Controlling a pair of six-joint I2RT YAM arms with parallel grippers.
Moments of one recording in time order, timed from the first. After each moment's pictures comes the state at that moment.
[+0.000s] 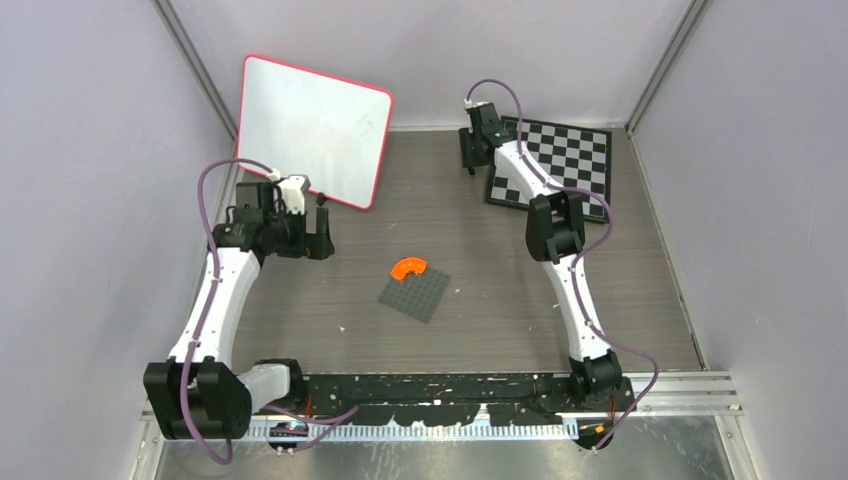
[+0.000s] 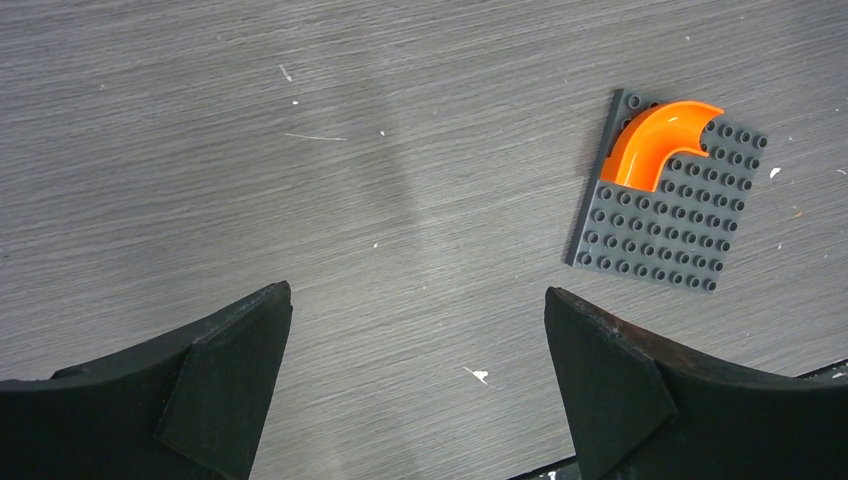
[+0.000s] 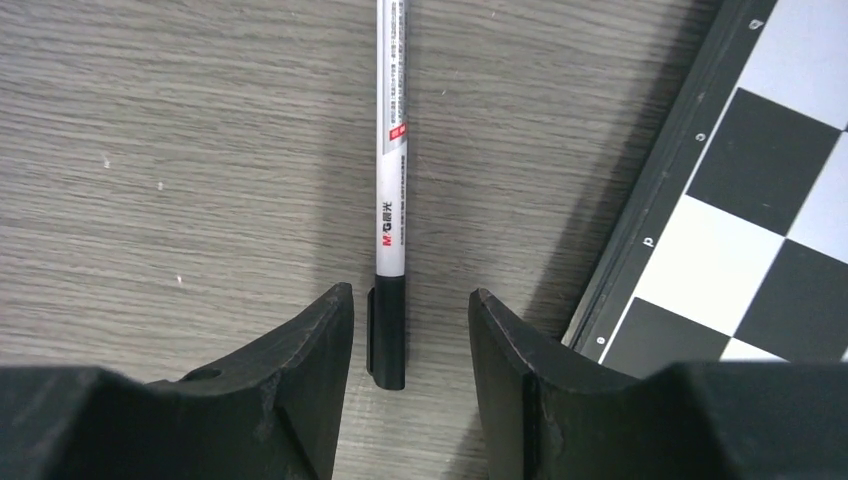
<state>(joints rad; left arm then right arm) 0.01 1.14 1.00 -0.75 0.30 0.07 0.33 2.64 2.44 -0.58 0.11 0.12</state>
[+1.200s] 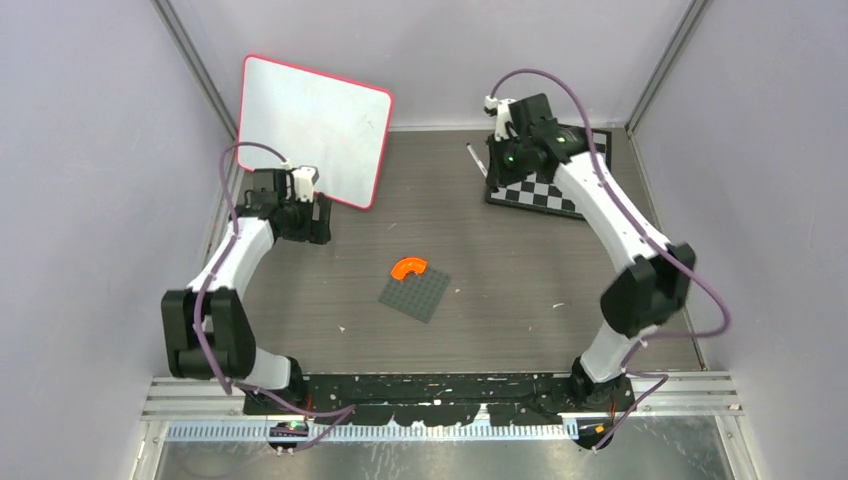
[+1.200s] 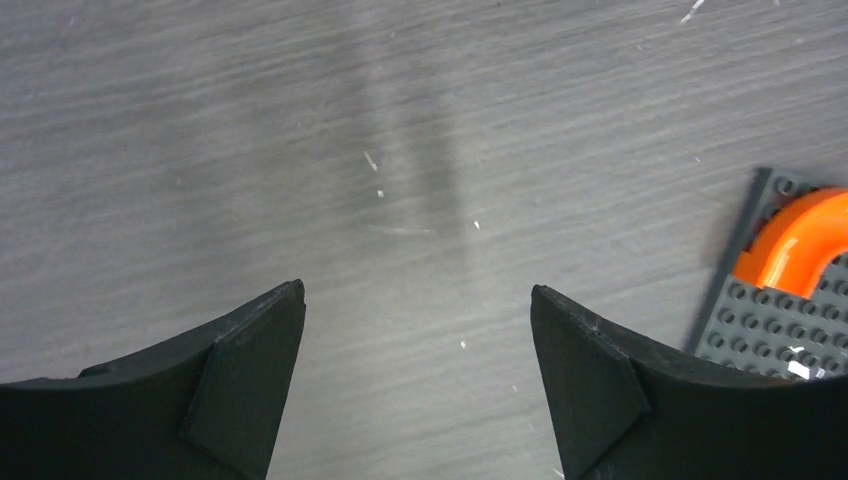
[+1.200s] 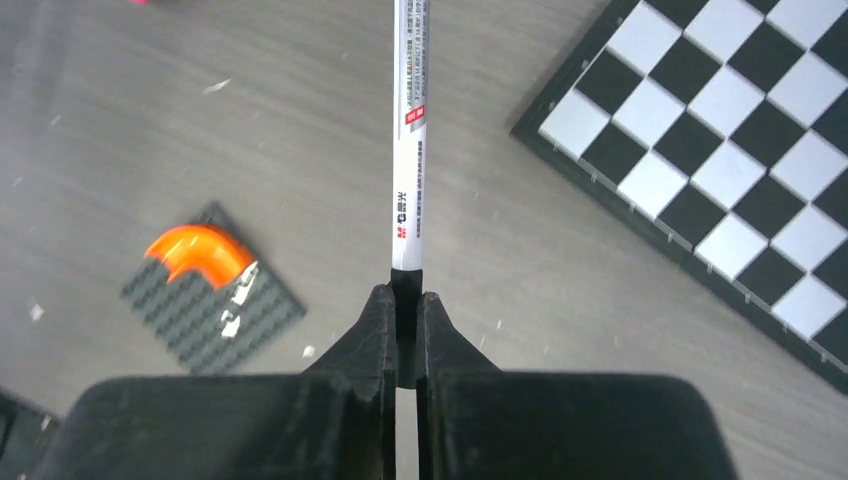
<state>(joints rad) 0.01 1.38 1.02 -0.55 0.19 0.14 0.38 1.80 1.79 -0.84 -0.09 0.05</state>
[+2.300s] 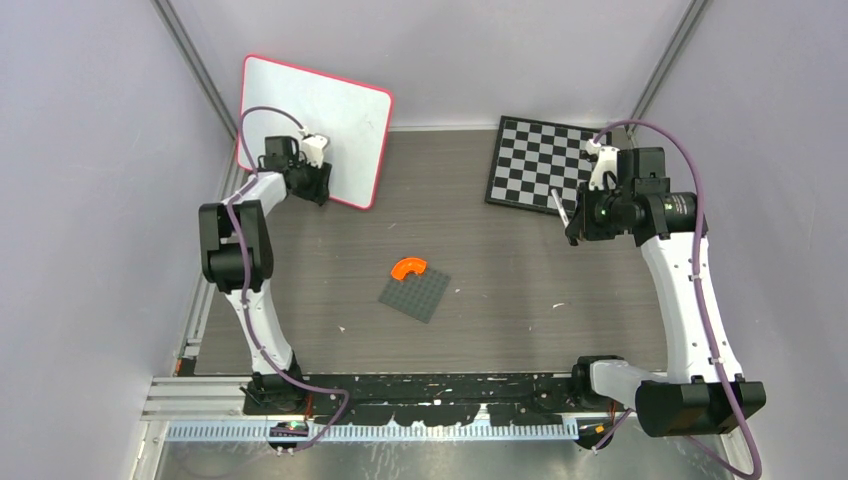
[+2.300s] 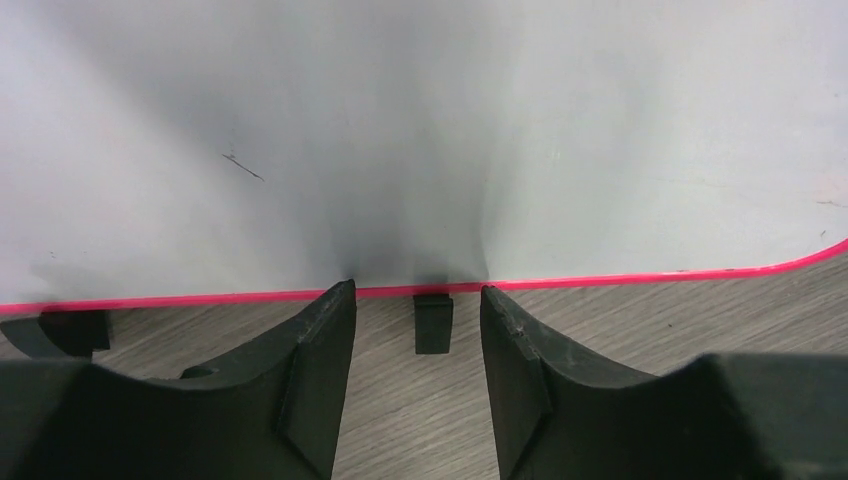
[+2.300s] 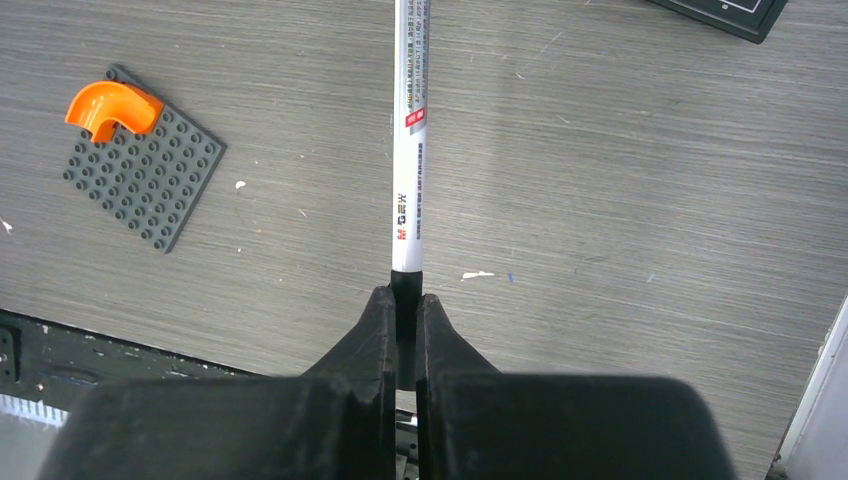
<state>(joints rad) 0.07 2.04 1.47 -0.25 0.34 0.39 0.02 1.16 1.37 -1.12 -0.21 -0.01</state>
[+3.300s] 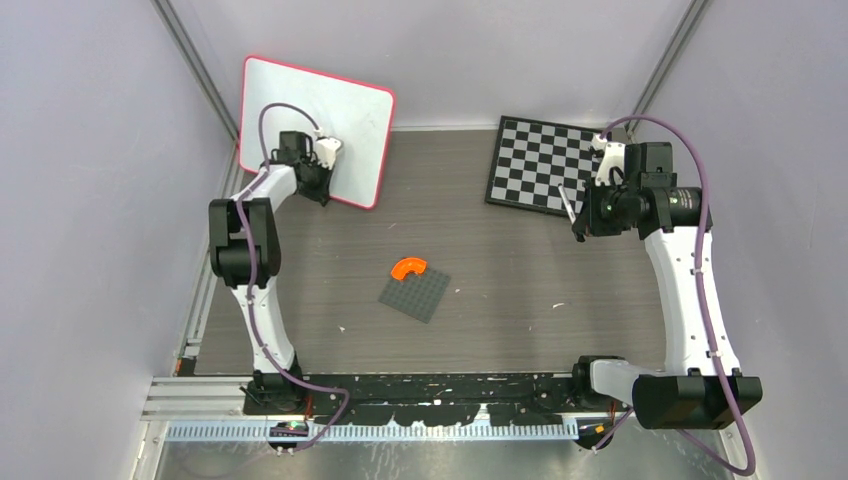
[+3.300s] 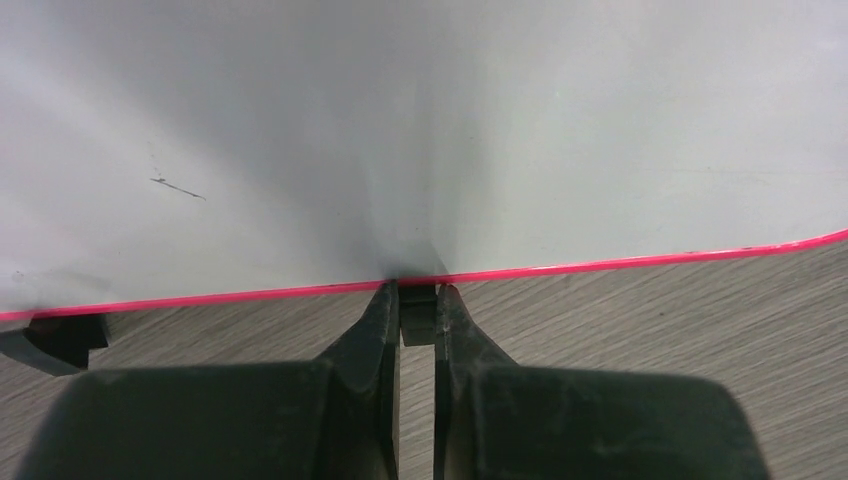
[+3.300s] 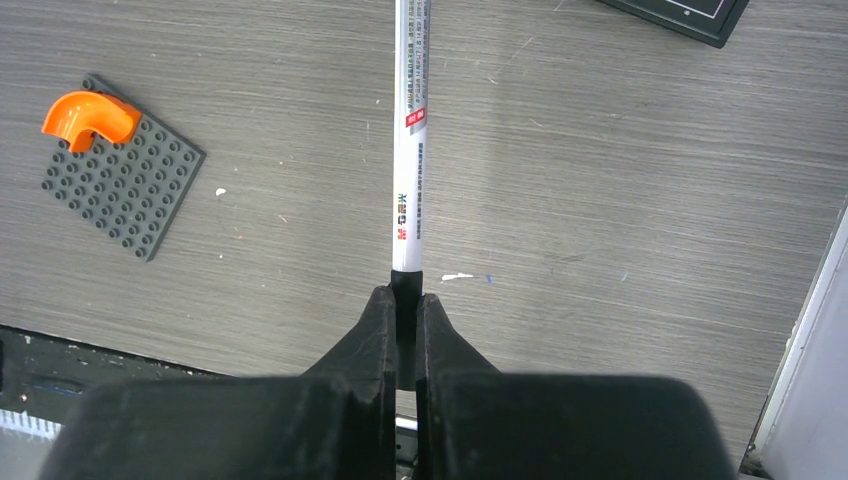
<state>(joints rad) 0.01 2.09 1.56 -0.41 0.26 0.44 -0.02 1.19 1.41 -1.14 -0.21 -0.05</state>
